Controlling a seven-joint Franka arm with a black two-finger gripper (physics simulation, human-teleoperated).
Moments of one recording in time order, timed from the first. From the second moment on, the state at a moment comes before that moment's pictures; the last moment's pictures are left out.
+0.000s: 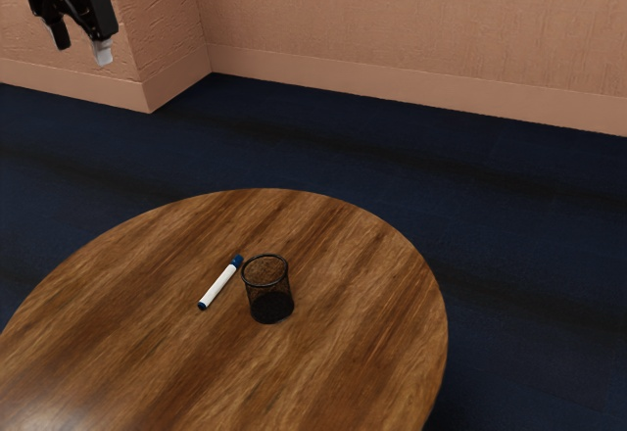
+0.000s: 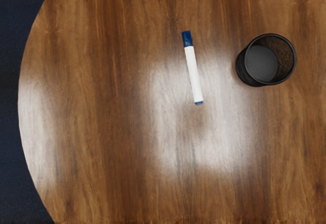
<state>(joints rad) 0.23 -0.03 -0.13 -1.26 0.08 1.24 0.25</state>
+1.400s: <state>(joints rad) 0.09 0.42 0.05 -1.97 -0.16 2.39 0.19</state>
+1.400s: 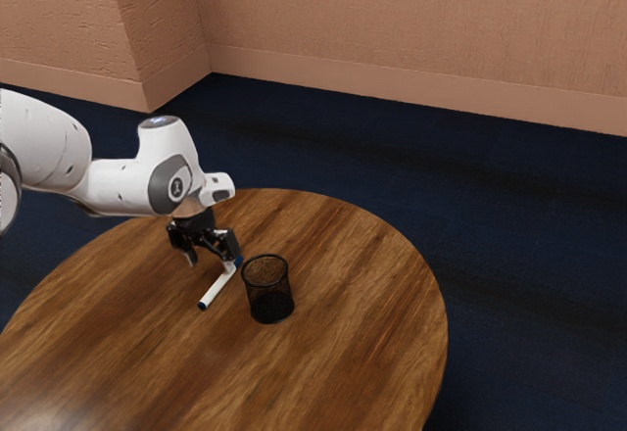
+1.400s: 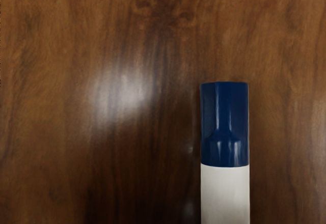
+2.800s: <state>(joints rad) 0.06 0.59 0.05 -1.76 -0.06 2.40 0.13</state>
